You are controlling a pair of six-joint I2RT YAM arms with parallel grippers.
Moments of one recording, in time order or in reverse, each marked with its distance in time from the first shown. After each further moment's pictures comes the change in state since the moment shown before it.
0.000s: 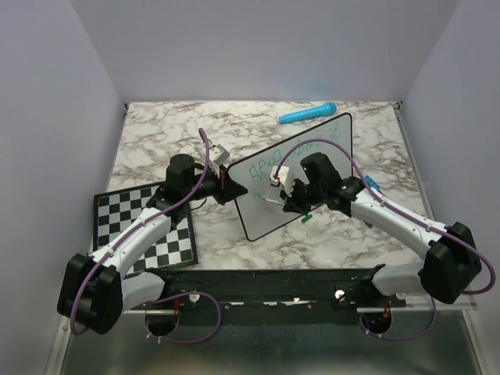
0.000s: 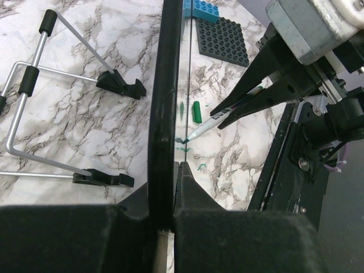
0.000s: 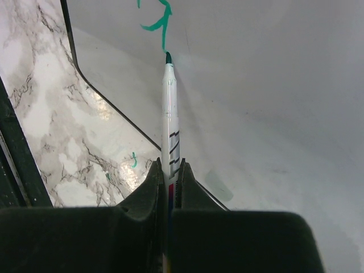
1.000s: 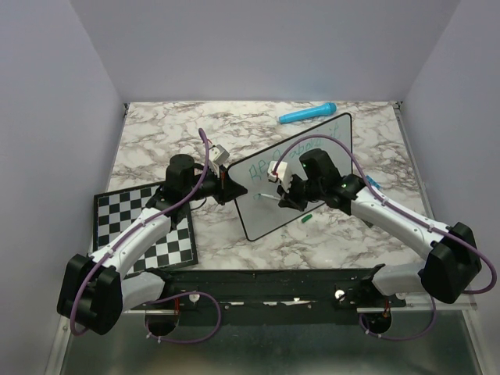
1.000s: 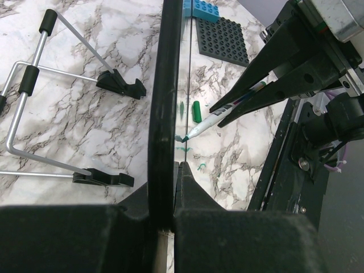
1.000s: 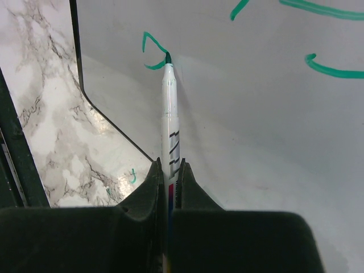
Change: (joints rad) left arm 0.000 -0.002 -0.002 0.000 0.000 0.000; right arm 0.010 0.000 0.039 0.025 -0.007 0.017
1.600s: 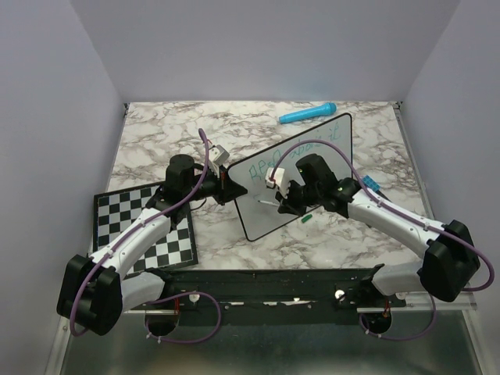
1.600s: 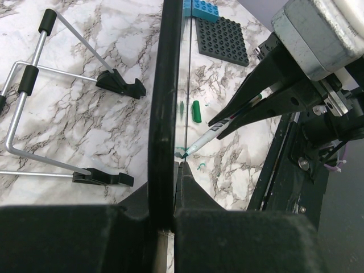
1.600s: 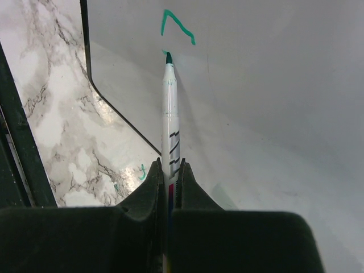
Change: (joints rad) left arm 0.000 -0.004 0.000 -0.003 0.000 0.002; right arm 0.026 0.013 -0.036 0.006 -0.016 -0.002
